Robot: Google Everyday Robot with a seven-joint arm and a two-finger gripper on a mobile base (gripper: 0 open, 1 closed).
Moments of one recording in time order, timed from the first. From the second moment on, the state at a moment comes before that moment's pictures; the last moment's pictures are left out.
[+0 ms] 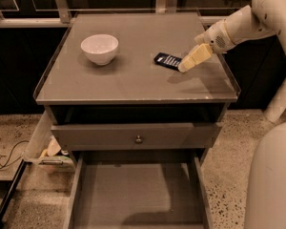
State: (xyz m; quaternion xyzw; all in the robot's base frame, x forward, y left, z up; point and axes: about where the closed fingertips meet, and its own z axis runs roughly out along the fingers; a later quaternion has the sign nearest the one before) arm 0.722 -0.180 0.873 -0.47 0.78 0.20 0.36
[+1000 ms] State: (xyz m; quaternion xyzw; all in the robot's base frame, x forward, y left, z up) arm 0.741 -0.171 0.841 -0.47 0.80 0.15 0.33
